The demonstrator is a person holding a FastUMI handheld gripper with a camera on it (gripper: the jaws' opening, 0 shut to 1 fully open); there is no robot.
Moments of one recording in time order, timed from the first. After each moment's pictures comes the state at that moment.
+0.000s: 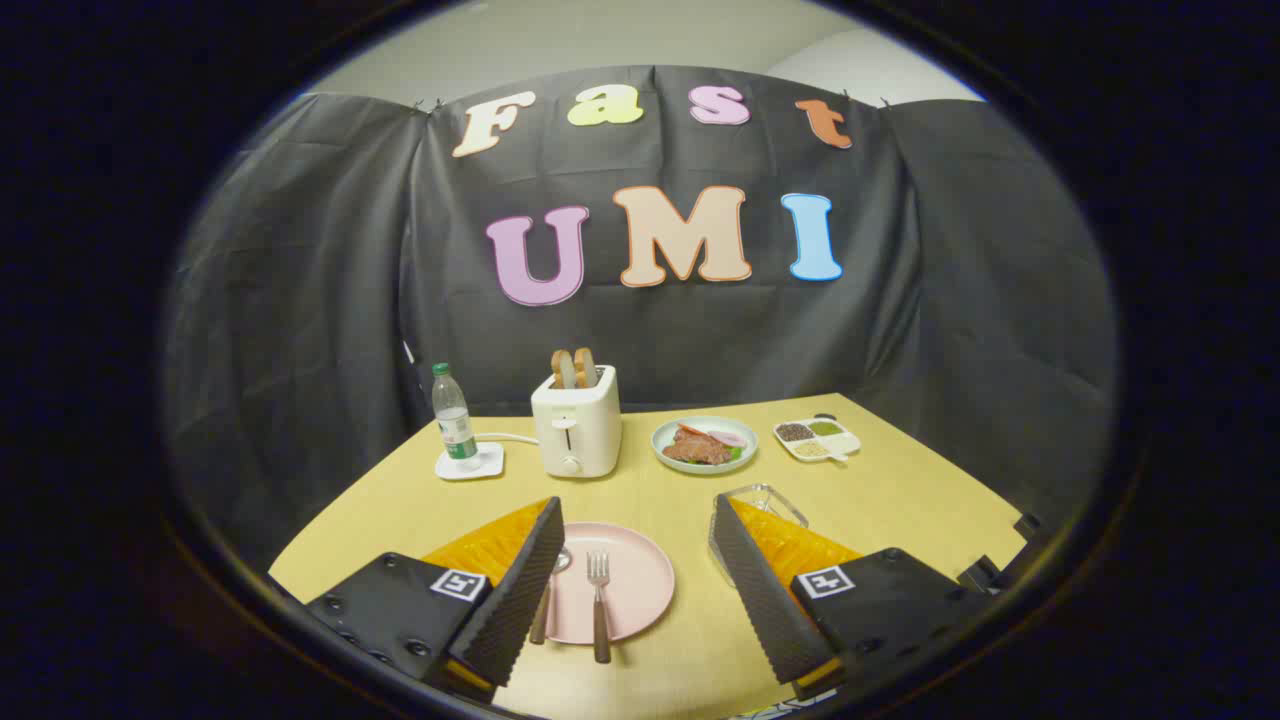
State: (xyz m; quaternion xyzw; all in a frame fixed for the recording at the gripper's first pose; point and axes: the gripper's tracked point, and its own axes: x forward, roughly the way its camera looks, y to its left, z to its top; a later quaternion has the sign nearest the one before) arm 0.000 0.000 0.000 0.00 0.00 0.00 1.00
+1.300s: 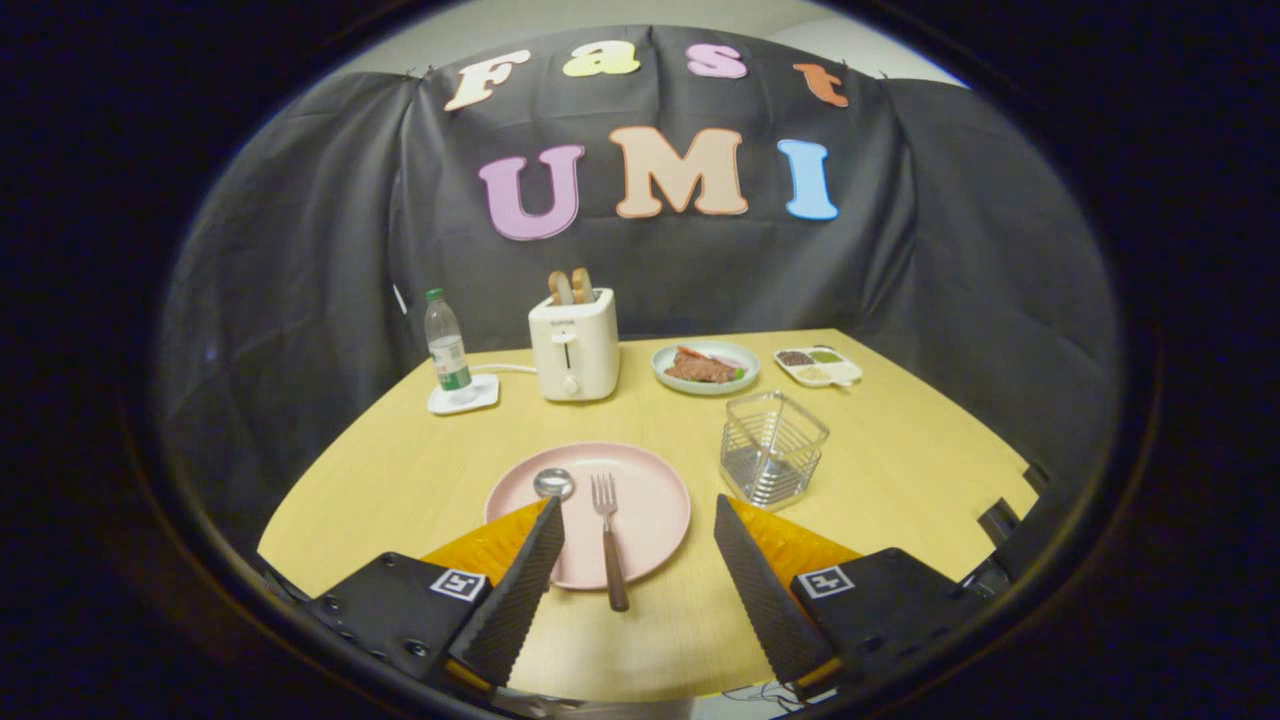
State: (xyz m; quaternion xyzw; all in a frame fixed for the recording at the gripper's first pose) arm -0.007 0.016 -0.105 0.00 0.10 -0.01 0.99
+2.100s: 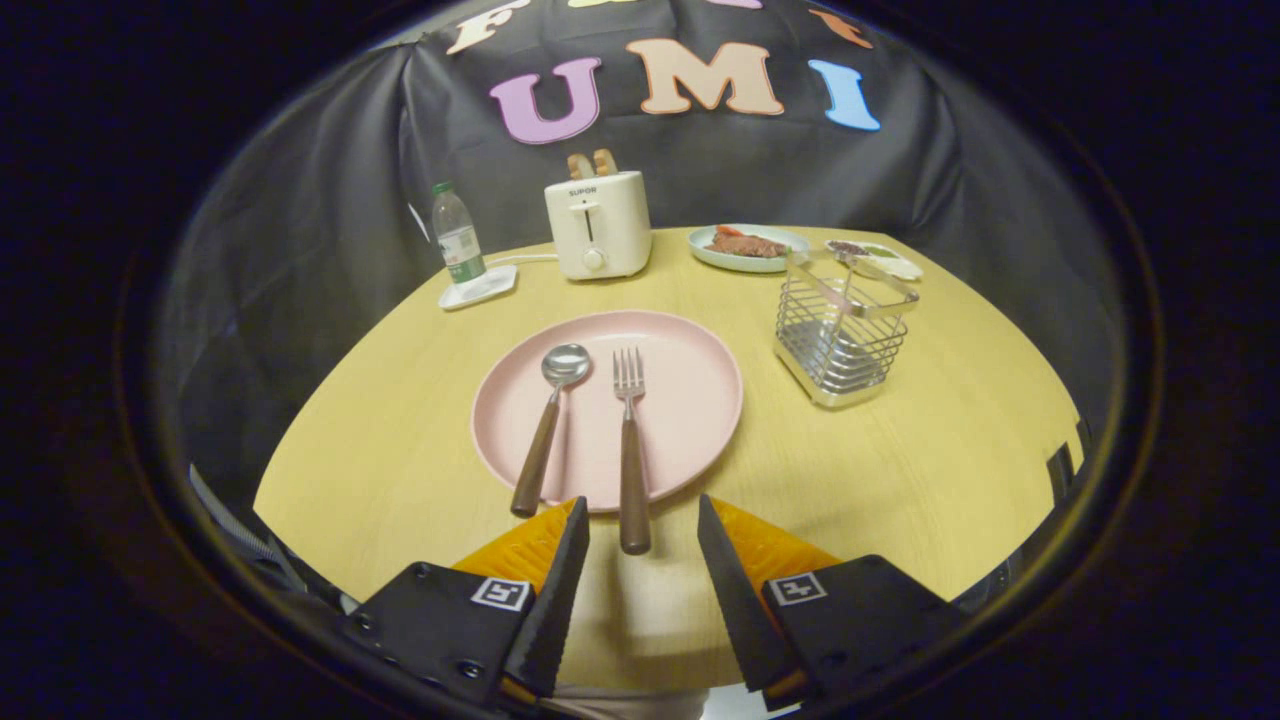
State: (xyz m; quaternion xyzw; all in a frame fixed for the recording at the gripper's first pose) arm 0.012 0.029 -0.196 0.01 0.23 0.05 0.97
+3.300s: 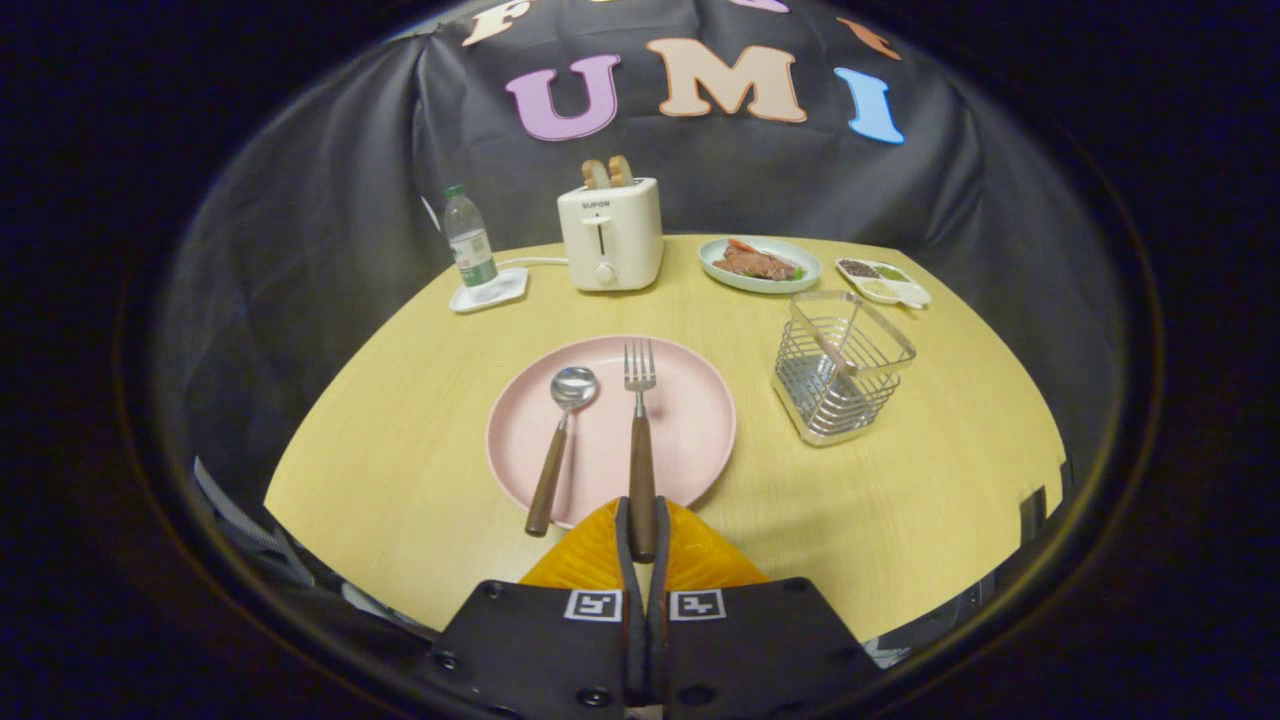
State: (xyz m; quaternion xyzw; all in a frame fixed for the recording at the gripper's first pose) arm 0.003 0.024 -0.145 -0.02 0.25 0.07 0.97
